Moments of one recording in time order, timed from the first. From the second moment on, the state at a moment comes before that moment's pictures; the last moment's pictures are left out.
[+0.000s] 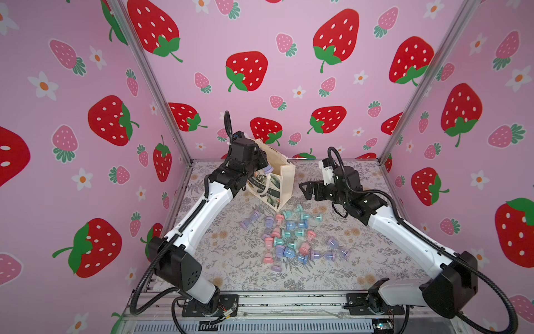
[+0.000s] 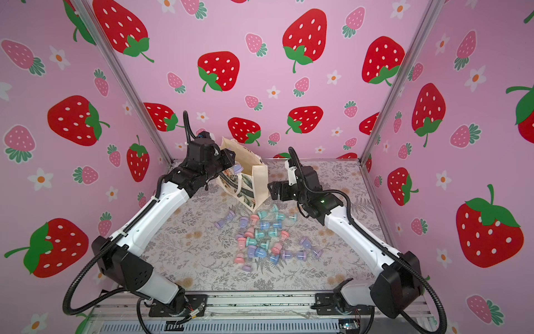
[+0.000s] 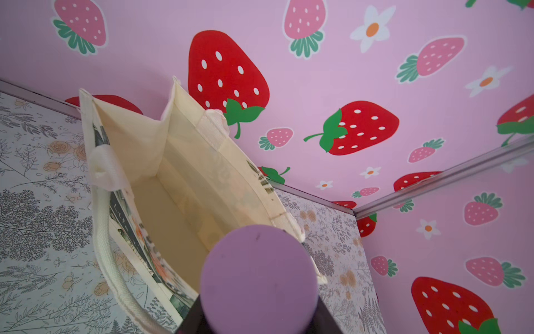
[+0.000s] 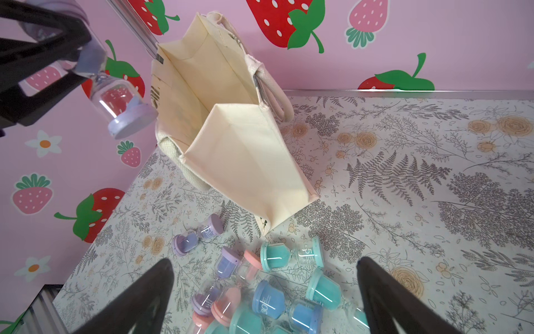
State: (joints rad) left arm -0.40 1.62 1.65 -0.45 -0.11 -0.69; right arm 0.63 1.36 1.18 -0.31 -0.11 0.35
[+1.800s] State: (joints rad) left arm -0.40 2.28 2.28 -0.84 -0.28 -0.59; right arm 0.55 1.49 1.22 -0.28 -0.15 0.31
